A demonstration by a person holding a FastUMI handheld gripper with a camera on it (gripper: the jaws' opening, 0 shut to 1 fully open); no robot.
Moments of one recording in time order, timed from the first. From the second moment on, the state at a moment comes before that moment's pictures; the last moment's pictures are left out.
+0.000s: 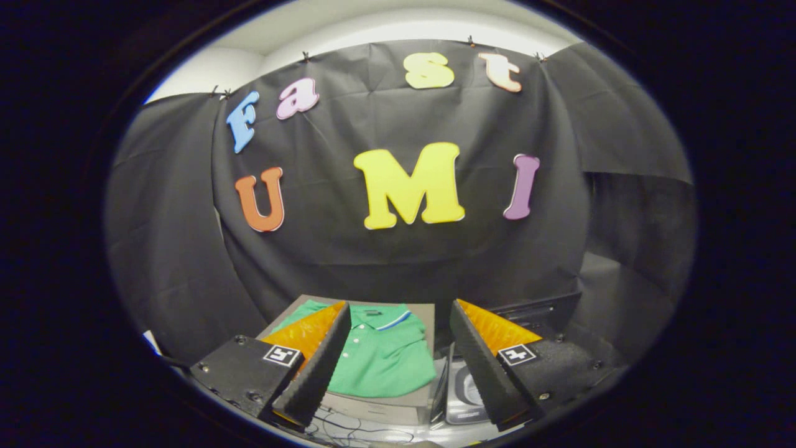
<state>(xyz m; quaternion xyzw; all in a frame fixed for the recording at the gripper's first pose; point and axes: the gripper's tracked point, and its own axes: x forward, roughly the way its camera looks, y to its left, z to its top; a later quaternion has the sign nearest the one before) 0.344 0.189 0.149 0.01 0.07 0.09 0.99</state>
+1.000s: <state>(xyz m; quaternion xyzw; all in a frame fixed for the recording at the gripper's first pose) 0.484 0.268 -0.025 -0.07 0.26 0.06 0.96</state>
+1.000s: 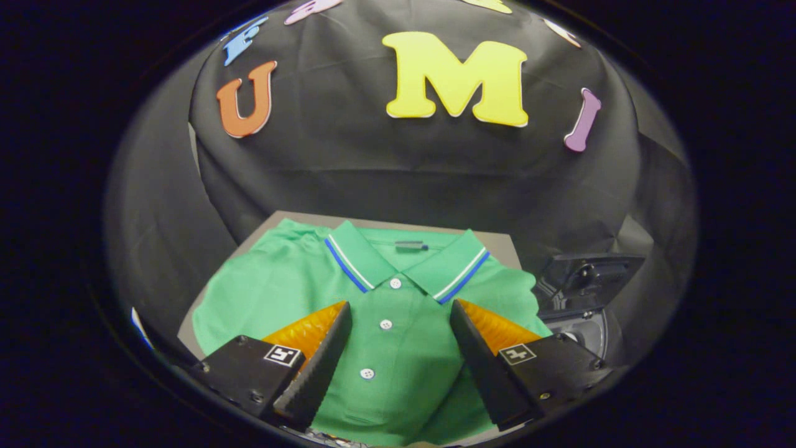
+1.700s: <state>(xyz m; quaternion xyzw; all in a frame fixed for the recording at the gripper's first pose) 0.488 0.260 -0.024 -0.06 0.27 0.06 0.96</state>
